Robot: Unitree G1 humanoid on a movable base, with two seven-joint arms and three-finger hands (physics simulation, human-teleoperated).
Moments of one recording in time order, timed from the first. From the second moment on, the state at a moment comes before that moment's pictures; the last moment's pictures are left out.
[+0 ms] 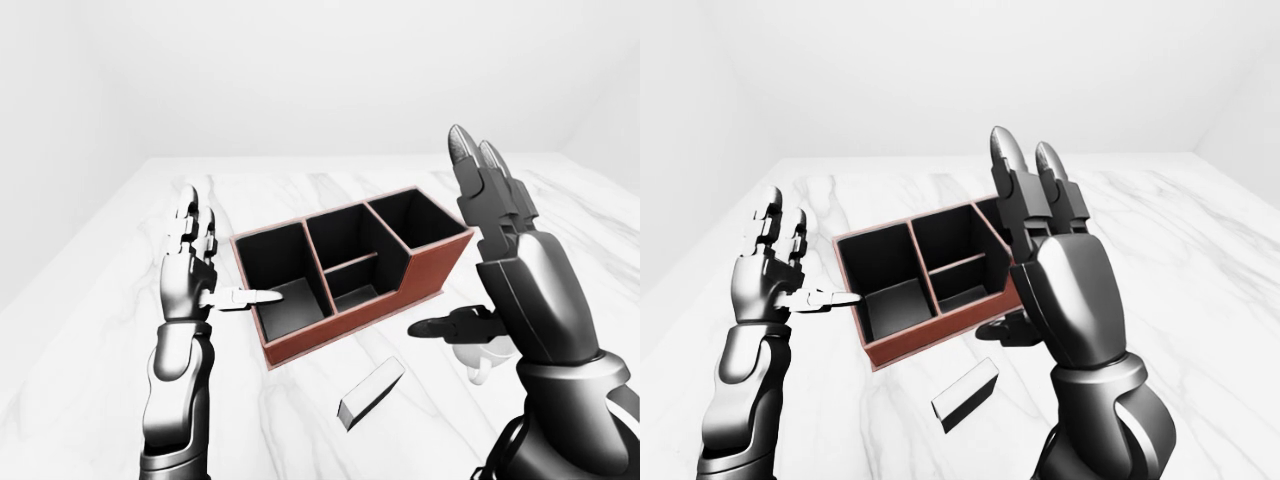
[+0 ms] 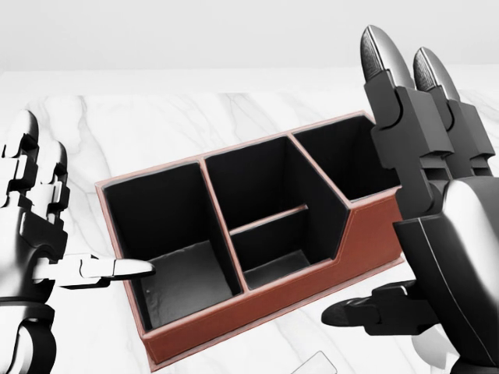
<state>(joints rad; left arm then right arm) -0.08 0.07 0.14 -0.37 -0.11 0.09 -0.05 -0.11 0.16 -0.02 -1.05 -1.06 0.09 0.70</state>
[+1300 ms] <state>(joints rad) -0.08 0.07 0.14 -0.34 -0.11 0.09 -0.05 0.01 0.35 -0.10 -1.05 -1.09 0.04 0.70</state>
